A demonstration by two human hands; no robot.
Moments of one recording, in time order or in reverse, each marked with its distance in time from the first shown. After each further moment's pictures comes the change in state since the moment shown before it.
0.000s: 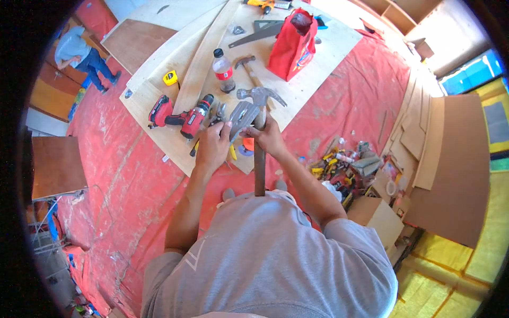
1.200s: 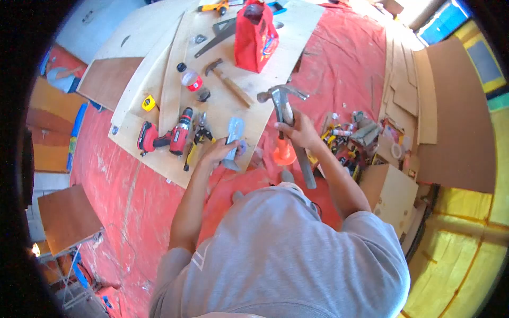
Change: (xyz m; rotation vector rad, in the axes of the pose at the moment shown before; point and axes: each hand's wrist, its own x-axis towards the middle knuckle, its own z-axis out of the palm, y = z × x) left_hand 0.027 -0.110 0.097 -0.572 -0.858 -0.446; right_hand -0.062 -0.015 -0.121 -0.439 0.187 0.027
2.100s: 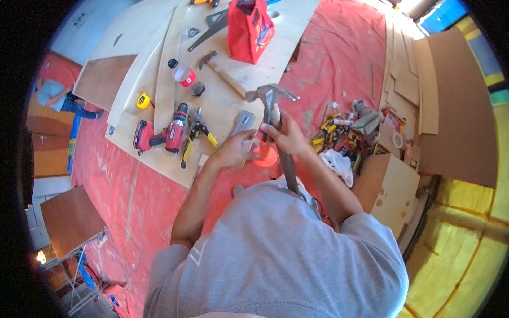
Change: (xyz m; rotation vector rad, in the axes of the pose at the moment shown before) left_hand -0.007 0.024 0.059 0.611 0.011 0.659; right_hand -0.024 -0.022 0.037 0.229 0.010 0.044
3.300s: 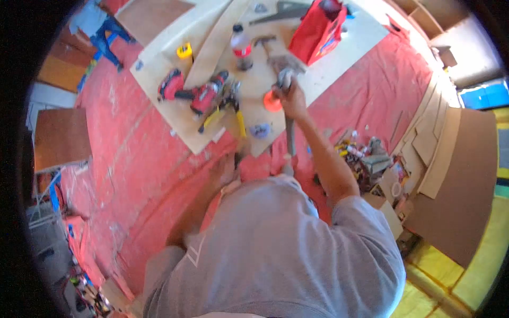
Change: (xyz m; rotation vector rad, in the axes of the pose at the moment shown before) left_hand -0.153 -0.030 0.038 0.482 0.227 -0.687; right_hand 0.151 0.056 0.064 -0.217 -0.065 -0.254
